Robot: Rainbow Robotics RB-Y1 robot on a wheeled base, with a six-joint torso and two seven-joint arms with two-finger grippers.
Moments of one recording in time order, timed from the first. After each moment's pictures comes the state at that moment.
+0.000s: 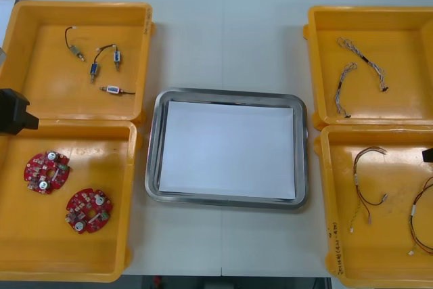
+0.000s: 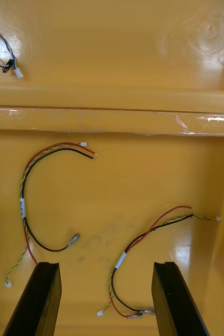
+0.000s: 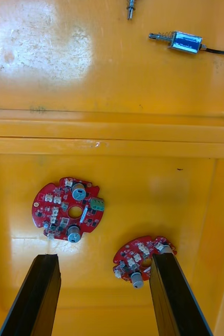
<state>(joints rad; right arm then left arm) -0.11 -0.58 -0.47 -2.18 -0.69 1.92 1.57 -0.26 0.85 0.27 -2.19 0.93 1.91 -1.12</state>
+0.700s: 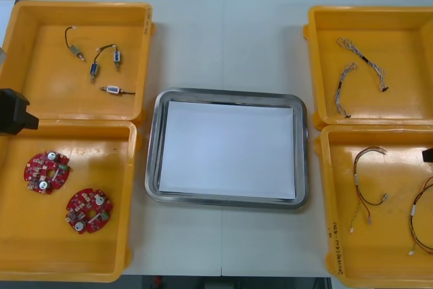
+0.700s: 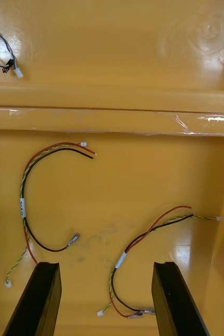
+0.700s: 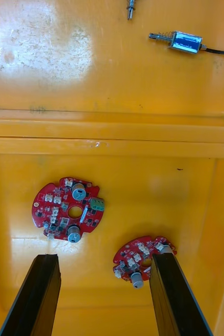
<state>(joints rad) -0.11 -0.58 -0.47 -2.18 -0.69 1.92 1.57 -0.26 0.85 0.27 -2.19 0.93 1.91 -1.12</state>
